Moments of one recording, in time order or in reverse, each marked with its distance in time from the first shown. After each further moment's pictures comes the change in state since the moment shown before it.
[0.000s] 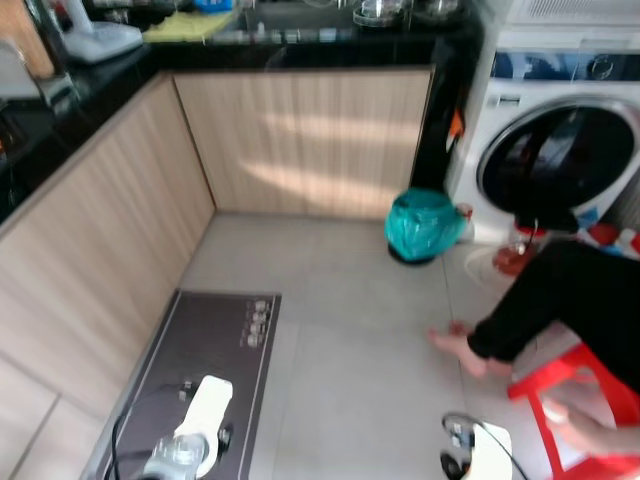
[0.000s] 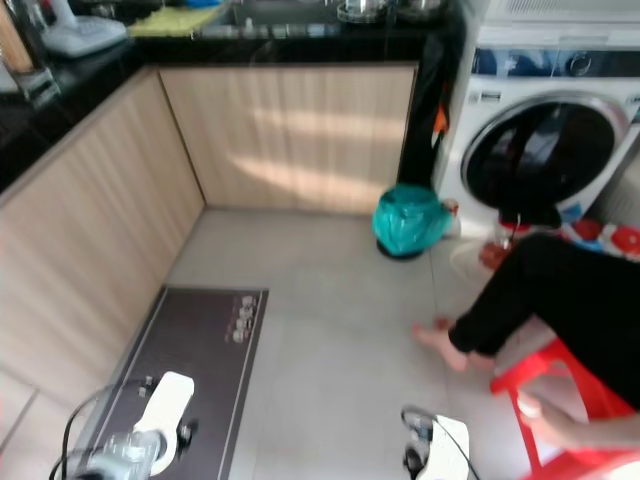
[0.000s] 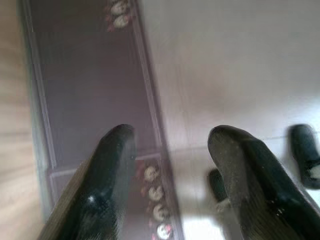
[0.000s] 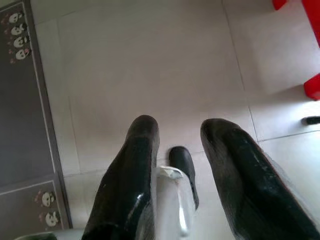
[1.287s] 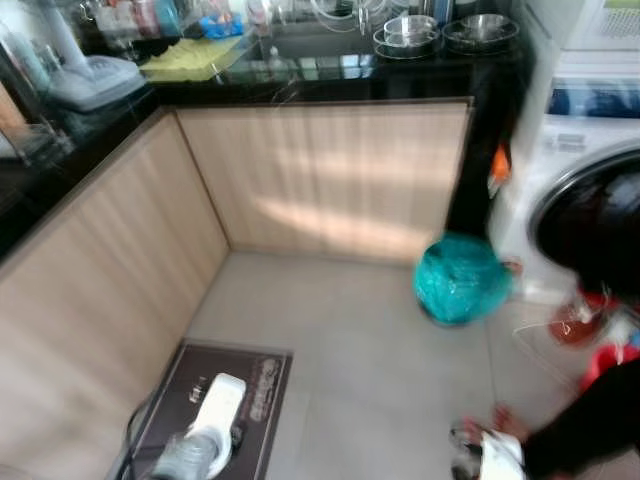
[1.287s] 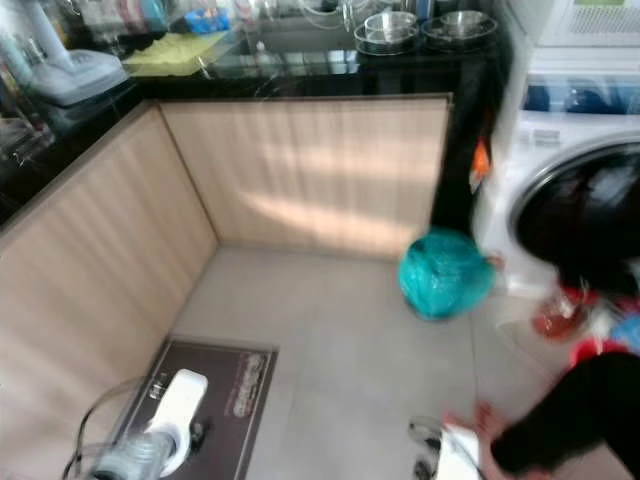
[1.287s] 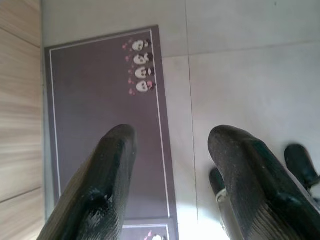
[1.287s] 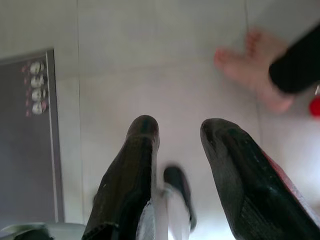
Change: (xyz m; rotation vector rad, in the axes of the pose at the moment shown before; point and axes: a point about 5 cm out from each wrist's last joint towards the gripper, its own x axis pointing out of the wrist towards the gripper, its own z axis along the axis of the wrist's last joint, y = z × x) left arm 0.001 -0.002 0.005 0.019 -0.012 -0.025; right arm 0.000 -0.002 0.002 -0.025 -0.004 -0.002
